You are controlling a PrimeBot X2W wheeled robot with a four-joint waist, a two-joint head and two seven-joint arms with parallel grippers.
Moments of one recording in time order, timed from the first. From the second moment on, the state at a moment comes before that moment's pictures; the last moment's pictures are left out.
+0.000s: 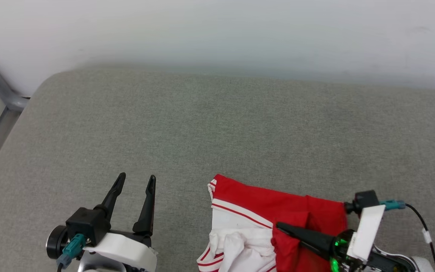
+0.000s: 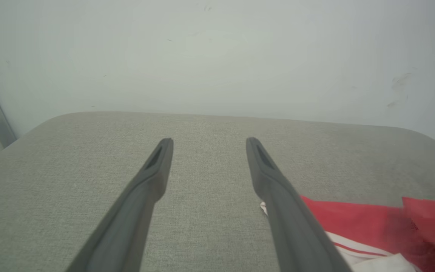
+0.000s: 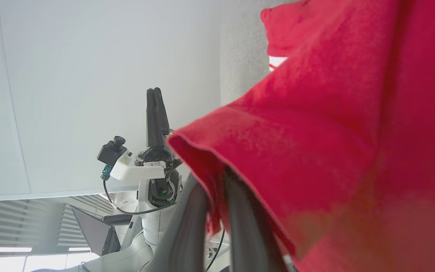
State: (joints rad) left arm -0.05 0.38 -0.40 -0.02 -0.50 0.18 -0.24; right arm -0.09 -0.05 -0.03 0.22 1.41 0.13 1.02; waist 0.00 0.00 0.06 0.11
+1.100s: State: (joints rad) left arm -0.11 0.34 -0.37 0.03 -0.50 0.17 -0.26; right arm -0.15 -0.15 0.23 0.15 0.91 0.13 0.39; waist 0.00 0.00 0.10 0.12
